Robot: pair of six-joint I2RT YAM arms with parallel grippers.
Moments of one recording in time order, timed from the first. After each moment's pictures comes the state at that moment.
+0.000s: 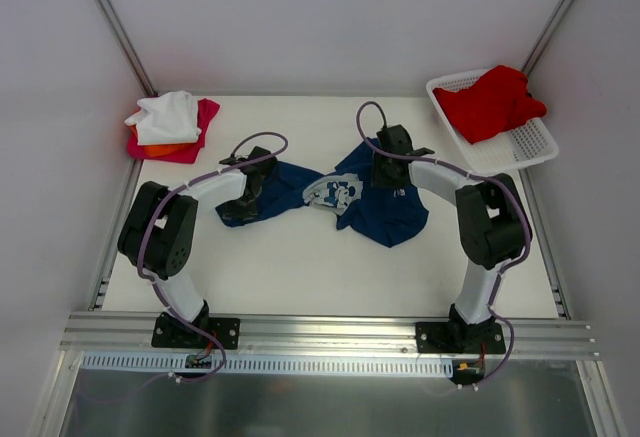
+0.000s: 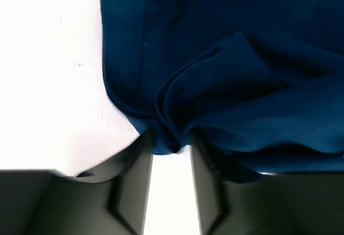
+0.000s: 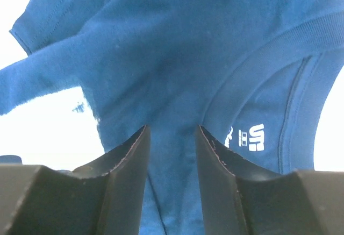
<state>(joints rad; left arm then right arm) -0.41 1.73 1.06 -0.73 -0.48 -0.48 0.43 1.87 1.24 -0.36 0.14 0.39</state>
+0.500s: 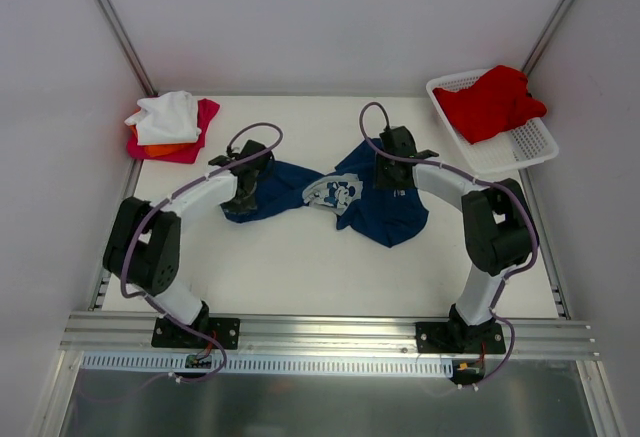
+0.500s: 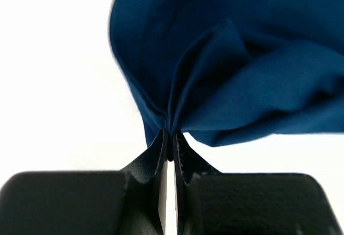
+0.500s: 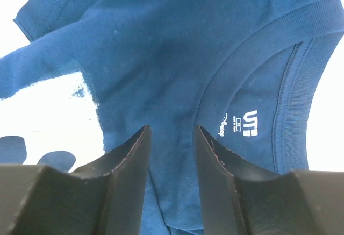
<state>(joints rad) -0.41 1.64 1.06 -0.74 -0.43 -0.46 0.43 1.81 1.20 -0.36 0.14 0.39</state>
